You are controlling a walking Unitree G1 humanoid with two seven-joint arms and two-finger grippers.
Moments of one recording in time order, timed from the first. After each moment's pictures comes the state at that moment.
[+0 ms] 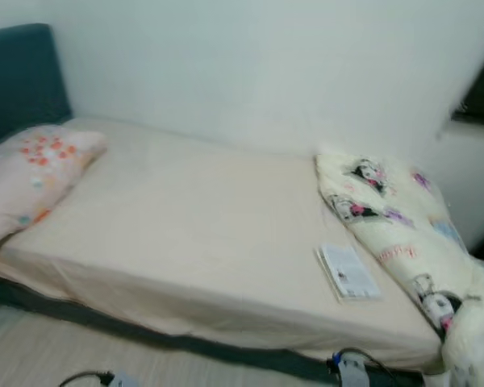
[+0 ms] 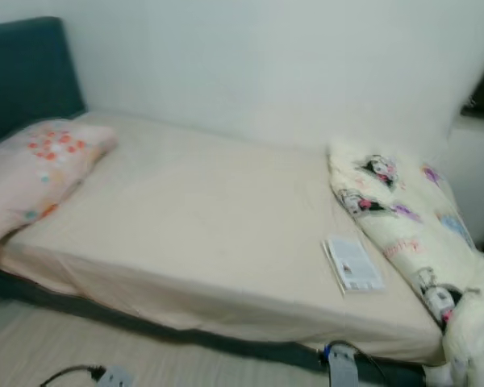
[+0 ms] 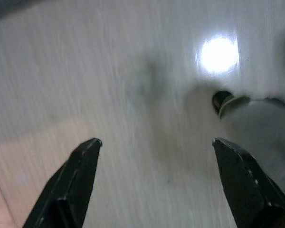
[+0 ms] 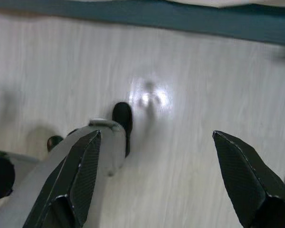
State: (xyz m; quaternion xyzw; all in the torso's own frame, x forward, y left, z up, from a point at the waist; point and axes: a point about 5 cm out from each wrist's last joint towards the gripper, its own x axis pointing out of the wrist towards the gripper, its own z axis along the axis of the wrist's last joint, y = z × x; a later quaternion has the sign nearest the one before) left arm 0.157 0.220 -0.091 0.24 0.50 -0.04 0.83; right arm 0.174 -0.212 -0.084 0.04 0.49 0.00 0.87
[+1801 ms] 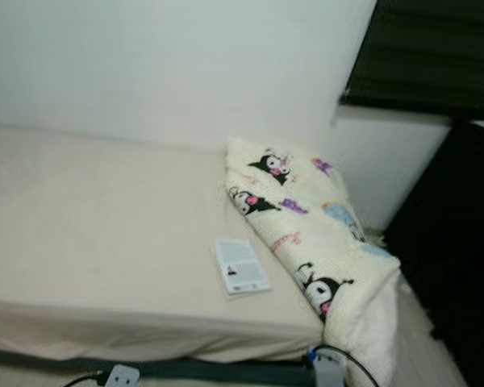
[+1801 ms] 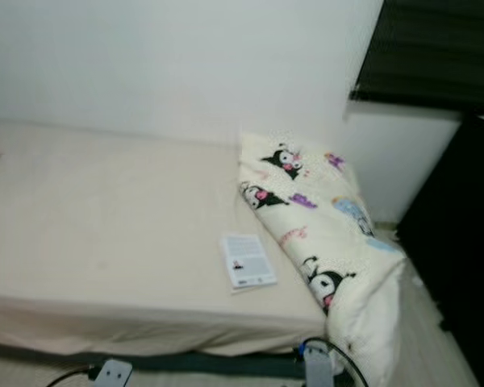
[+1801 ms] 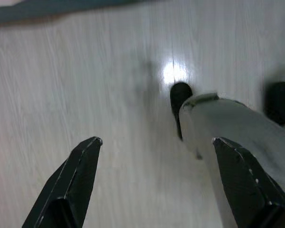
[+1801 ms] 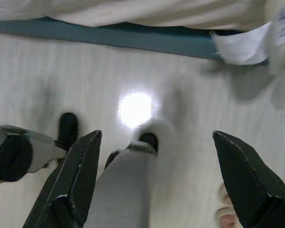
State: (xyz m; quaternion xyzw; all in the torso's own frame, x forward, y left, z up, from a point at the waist) left arm 0.161 0.215 -0.091 0.13 0.51 0.01 0.85; right arm 0.179 -0.175 -0.087 0.02 0.48 0.05 0.87
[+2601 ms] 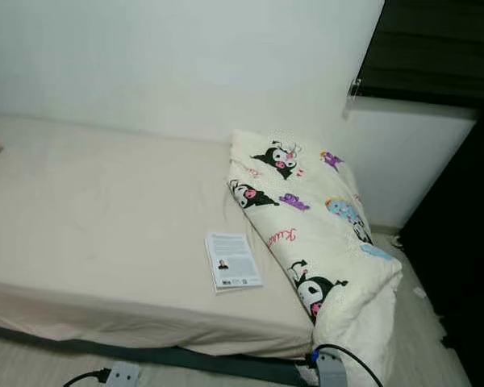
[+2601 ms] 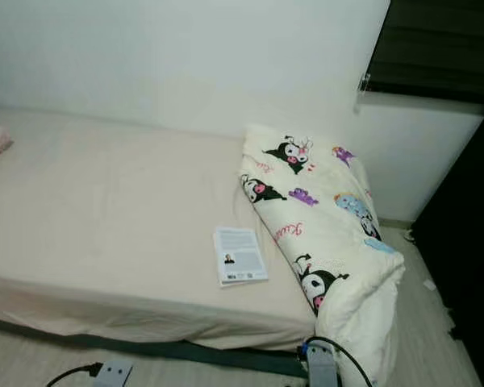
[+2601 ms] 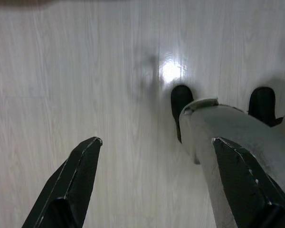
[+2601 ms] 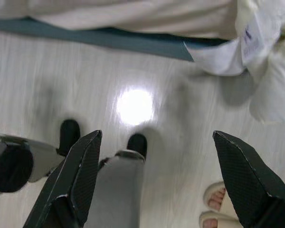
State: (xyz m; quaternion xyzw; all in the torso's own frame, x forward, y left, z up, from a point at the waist) left arm 0.162 0.212 -0.091 0.11 0.51 0.01 0.85; right arm 0.184 -0.177 -0.084 0.03 0.47 0.04 0.88
